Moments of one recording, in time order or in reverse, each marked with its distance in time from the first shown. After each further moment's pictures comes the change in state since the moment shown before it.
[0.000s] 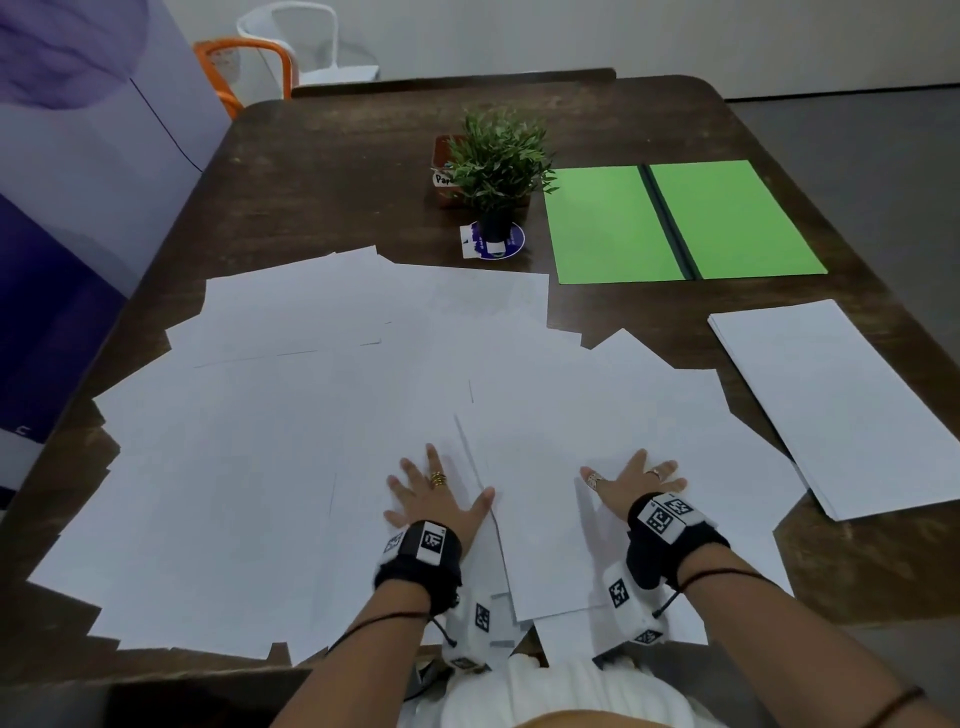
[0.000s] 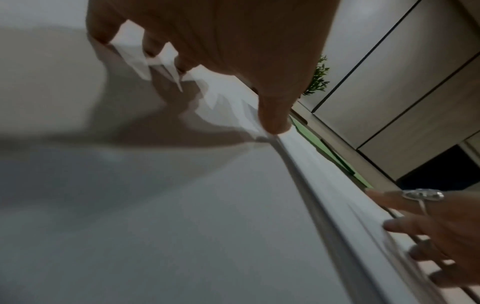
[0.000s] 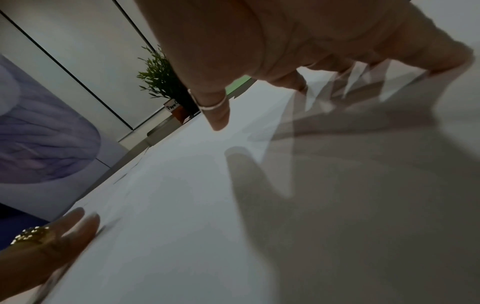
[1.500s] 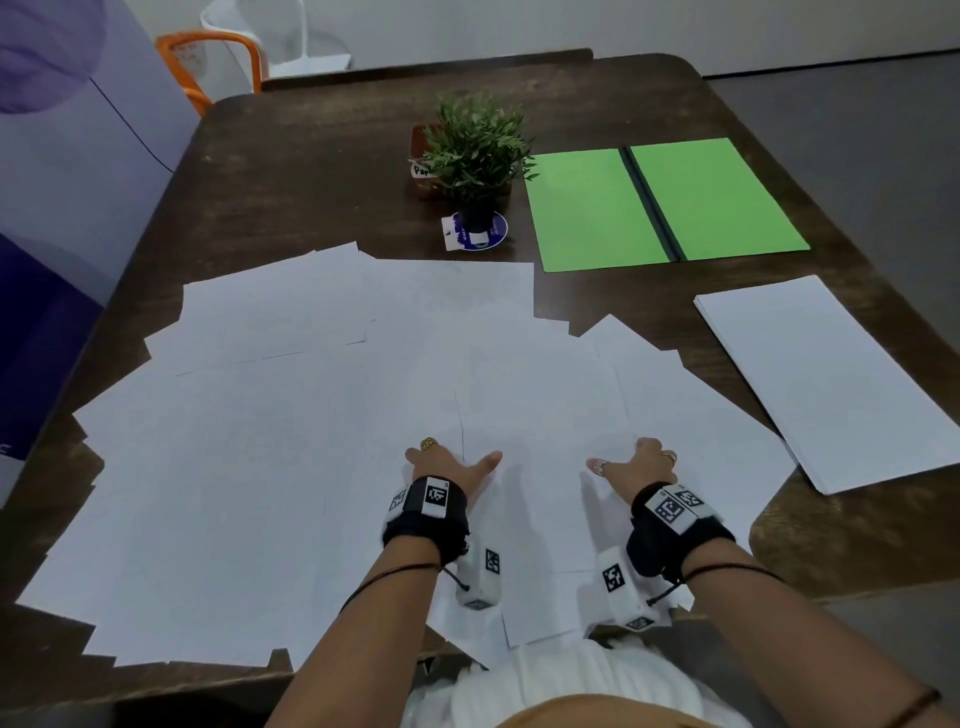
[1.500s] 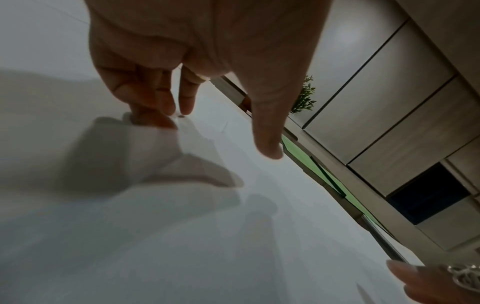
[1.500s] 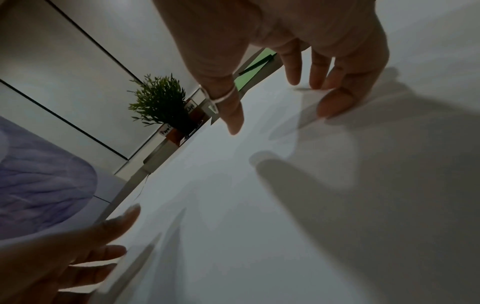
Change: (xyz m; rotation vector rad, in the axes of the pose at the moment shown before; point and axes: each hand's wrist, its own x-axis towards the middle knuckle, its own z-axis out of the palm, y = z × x) left_hand 0.016 0.040 -0.033 -0.207 -0.016 -0.076; right_hand 0.007 0.013 -0.003 0.404 0.164 -0.028
